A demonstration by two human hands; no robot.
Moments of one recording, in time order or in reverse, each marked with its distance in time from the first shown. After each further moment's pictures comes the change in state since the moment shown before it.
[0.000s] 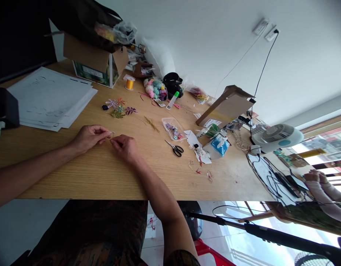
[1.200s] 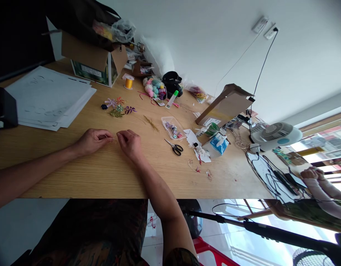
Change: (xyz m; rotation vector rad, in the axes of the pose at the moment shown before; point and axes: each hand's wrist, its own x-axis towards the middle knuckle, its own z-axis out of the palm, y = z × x) left_hand -0.002 -0.009 0.001 0.259 -0.132 0.162; right_hand 0.003 0.003 -0.009 -0.013 0.204 0.054
